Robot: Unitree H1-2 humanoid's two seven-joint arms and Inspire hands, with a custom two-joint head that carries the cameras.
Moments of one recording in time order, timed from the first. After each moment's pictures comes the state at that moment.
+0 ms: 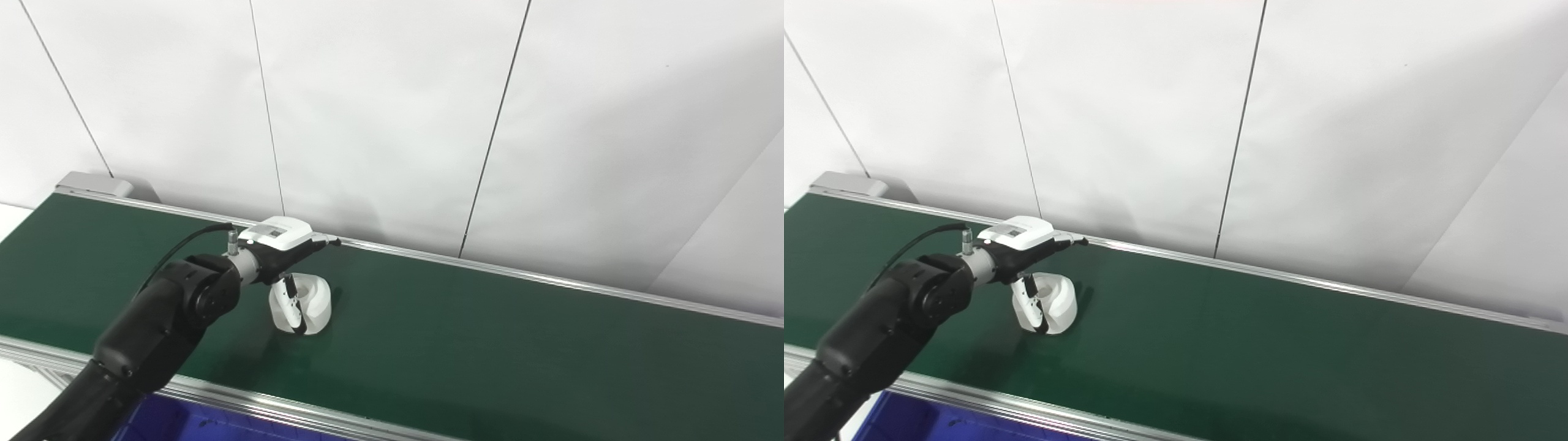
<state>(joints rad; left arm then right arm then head) -0.34 0.51 -0.26 0.02 0.83 0.11 -0.59 0.47 -0.12 0.40 0.03 -0.11 -0.41 -0.11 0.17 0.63</state>
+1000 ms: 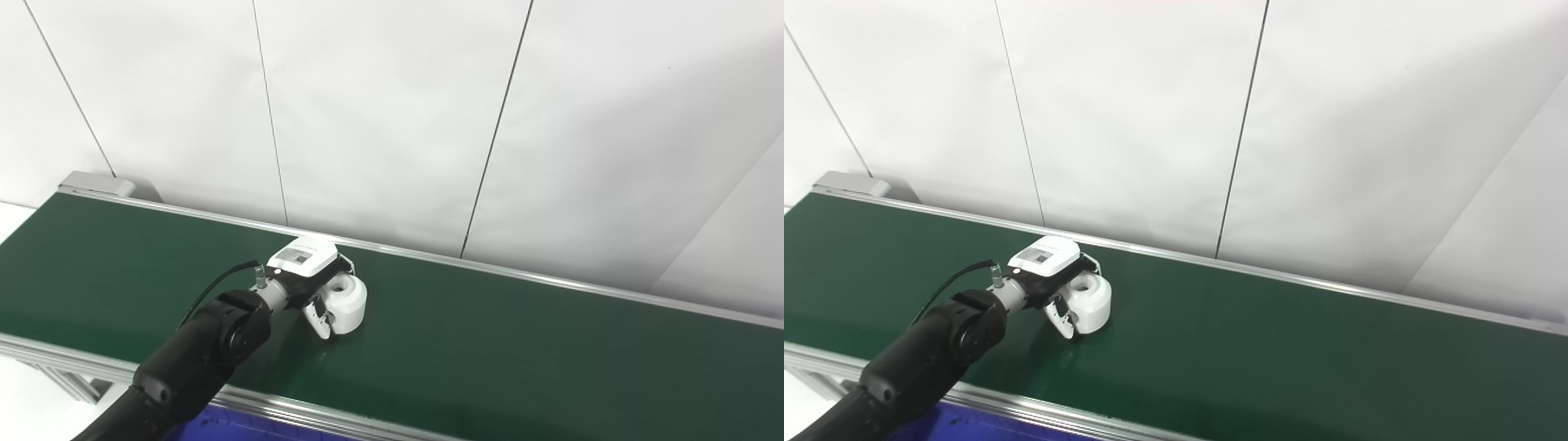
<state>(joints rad) -0.33 0.44 -0.36 0.14 0.86 0.01 -0.28 0.50 -0.09 0.37 0.00 -0.12 -0.41 -0.05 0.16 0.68</state>
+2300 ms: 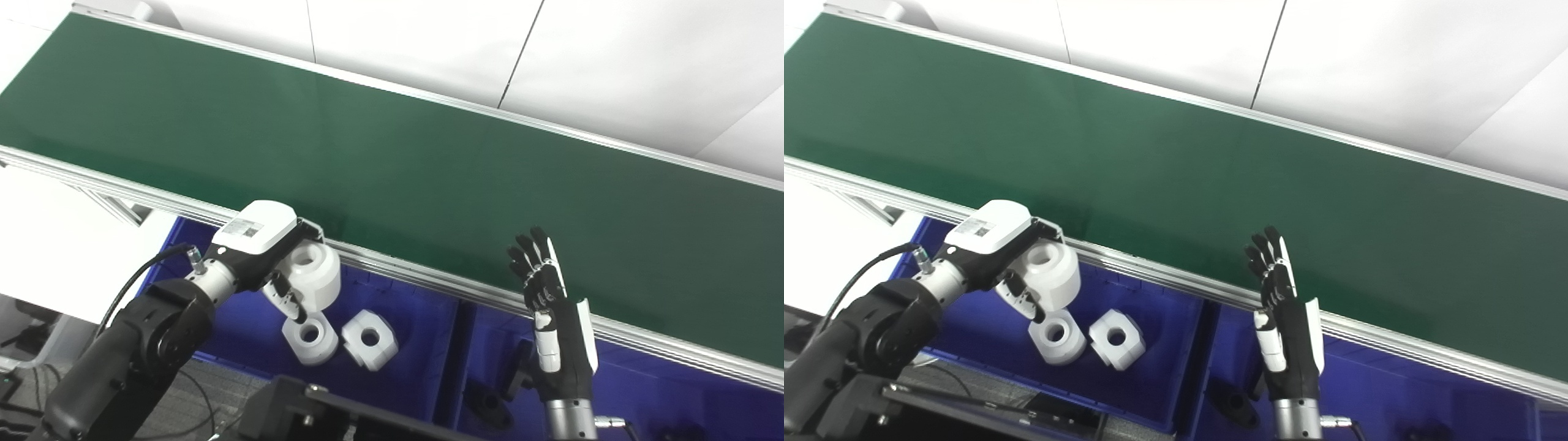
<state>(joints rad) 0.33 0.44 -0.18 -0.44 0.96 0.08 -0.38 0.40 -0.05 0.31 -0.21 -0.06 -0.20 0.06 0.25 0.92</state>
